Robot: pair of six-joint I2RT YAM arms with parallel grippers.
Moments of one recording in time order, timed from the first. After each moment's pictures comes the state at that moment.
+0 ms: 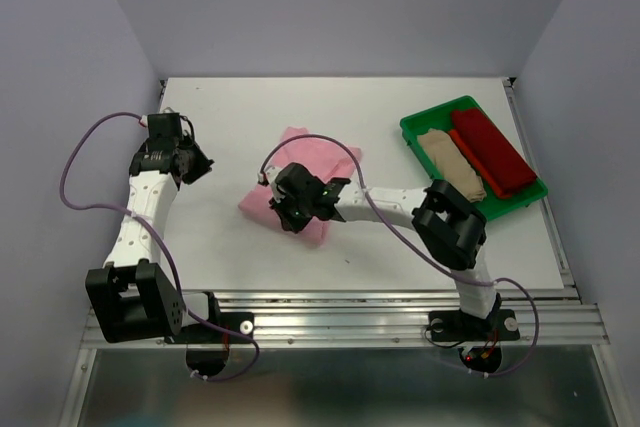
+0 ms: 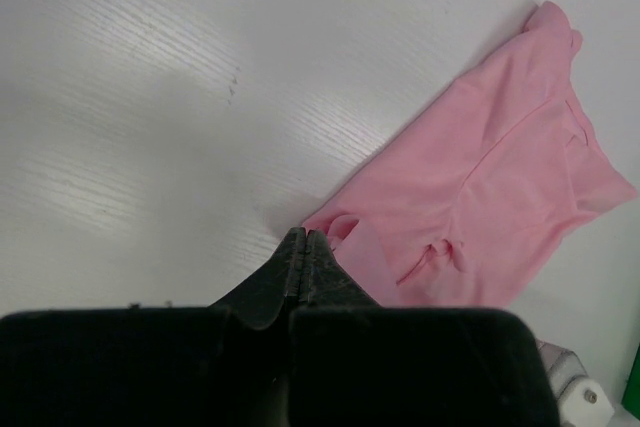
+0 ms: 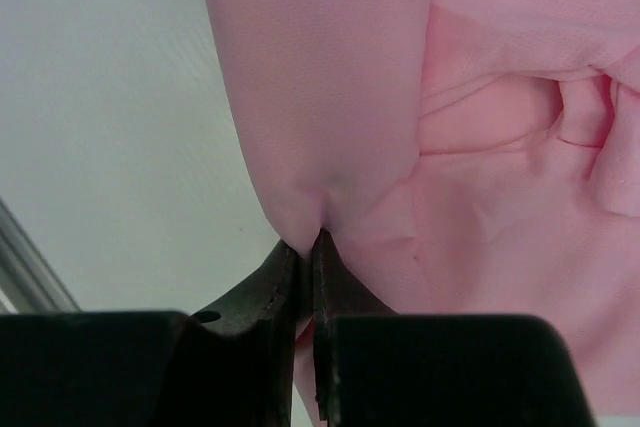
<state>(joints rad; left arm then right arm) 0.09 1.28 1.09 -0.65 0.04 -0.53 1.02 2.04 1.46 -0.28 -0.07 0.12</state>
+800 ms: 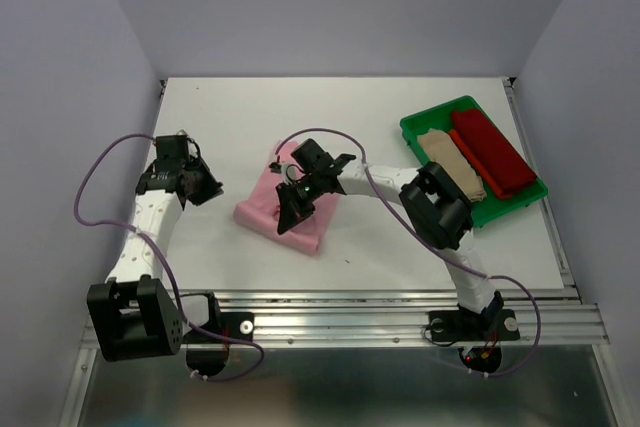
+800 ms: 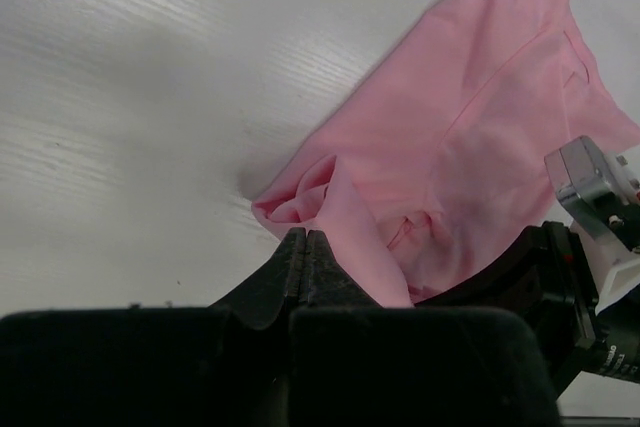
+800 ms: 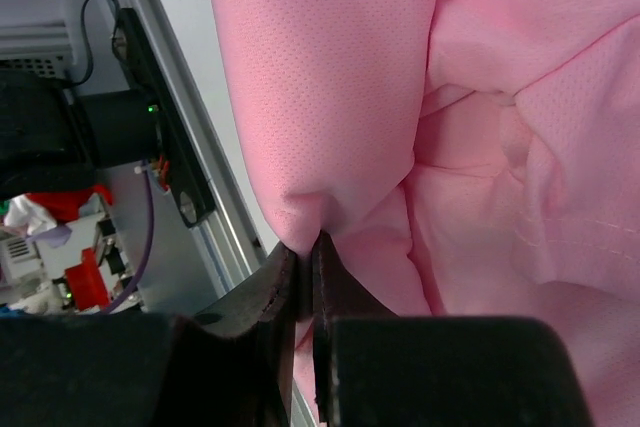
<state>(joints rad) 0.08 1.19 0.93 -0.64 0.13 -0.51 0.83 2.19 1.61 -0.38 -0.78 0.38</state>
